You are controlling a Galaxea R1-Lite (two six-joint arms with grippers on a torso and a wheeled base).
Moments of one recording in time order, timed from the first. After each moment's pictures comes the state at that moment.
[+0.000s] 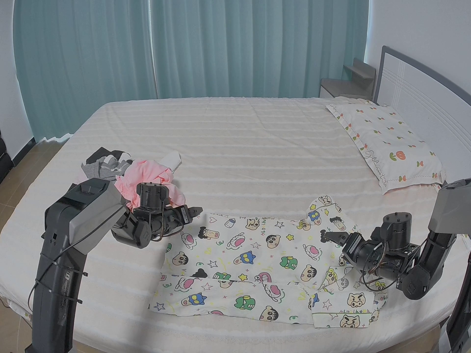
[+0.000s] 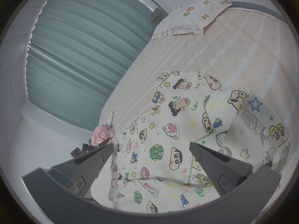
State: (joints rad) left arm -0.21 2.64 -1.45 -0.65 -0.16 -0.45; right arm 0.31 2.12 -0.33 -1.28 0.07 0.94
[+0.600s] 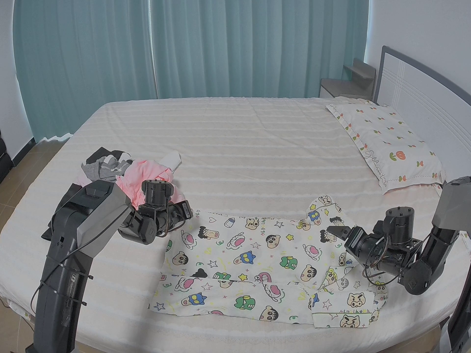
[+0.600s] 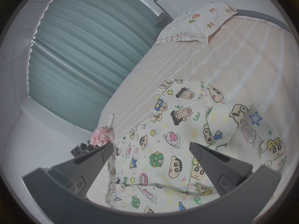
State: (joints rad) left arm -0.21 2.68 -1.55 -0.62 -0.03 -0.45; right arm 0.28 2.09 -0.39 -1.21 0.06 0.88
